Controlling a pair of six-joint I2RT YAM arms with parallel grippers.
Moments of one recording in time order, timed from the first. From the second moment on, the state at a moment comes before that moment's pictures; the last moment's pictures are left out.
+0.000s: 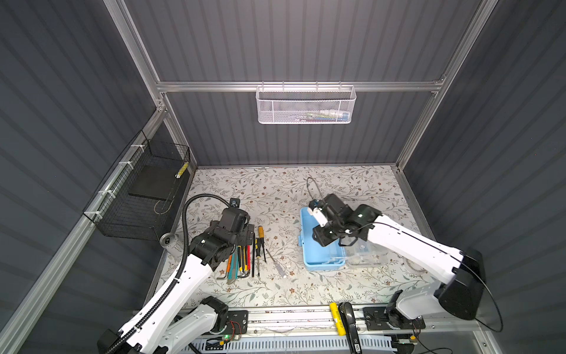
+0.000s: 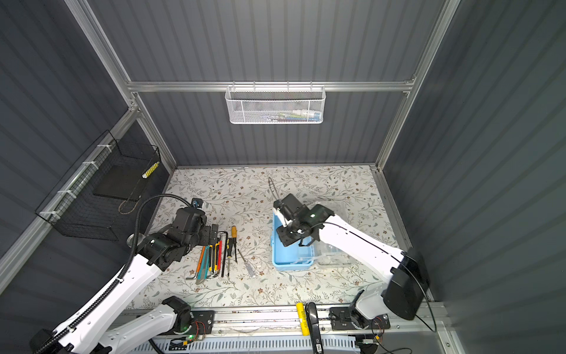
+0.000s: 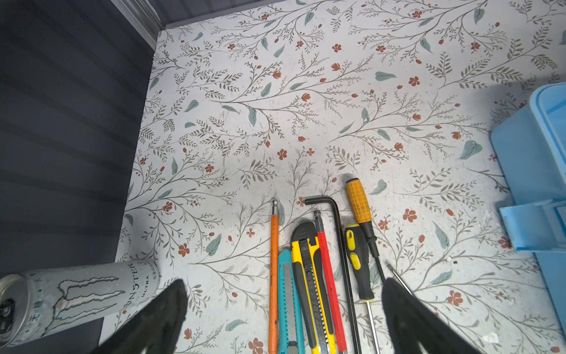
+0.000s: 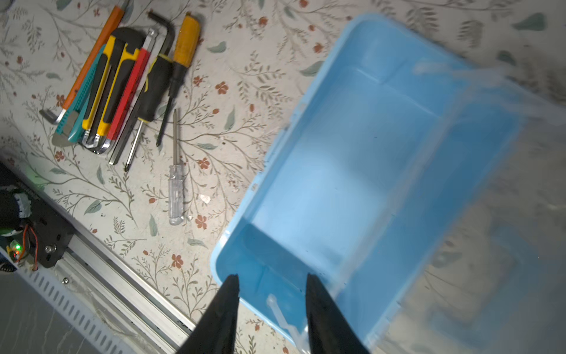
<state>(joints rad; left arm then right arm) -0.52 0.95 0.92 -0.84 -0.43 -0.21 0.87 1.50 1.27 -0.88 -0.05 0.25</state>
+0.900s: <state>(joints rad) -0.51 0.87 0.92 -0.84 -0.45 -0.21 1.13 2.06 1.53 -0.78 -0.08 0.40</state>
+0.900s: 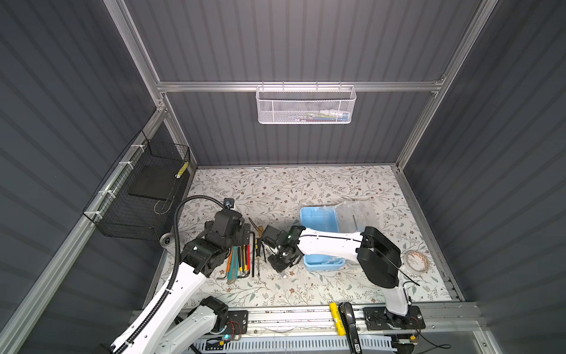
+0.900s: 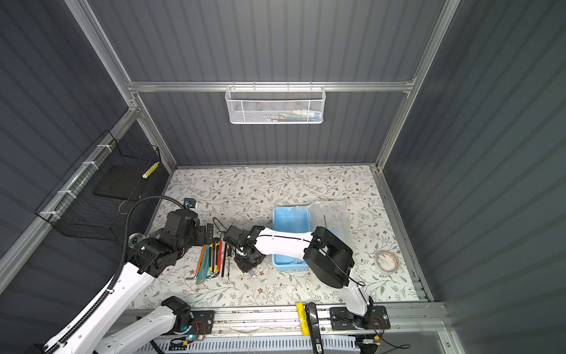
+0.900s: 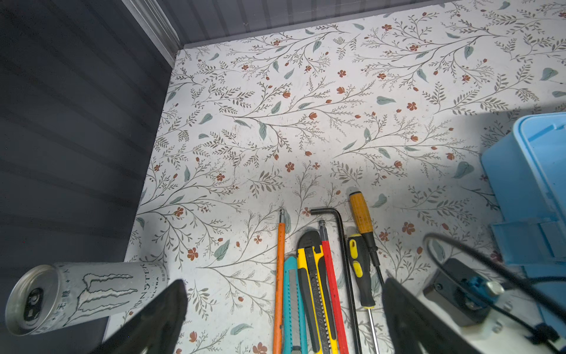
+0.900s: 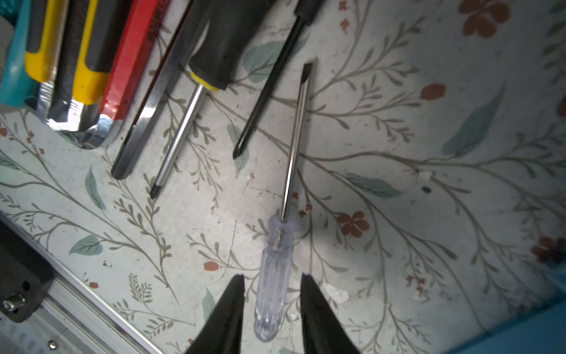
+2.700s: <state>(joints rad) -0.50 0.89 0.92 -0.84 -0.45 -0.21 0.59 1.35 1.25 -0.96 0.05 0.29</state>
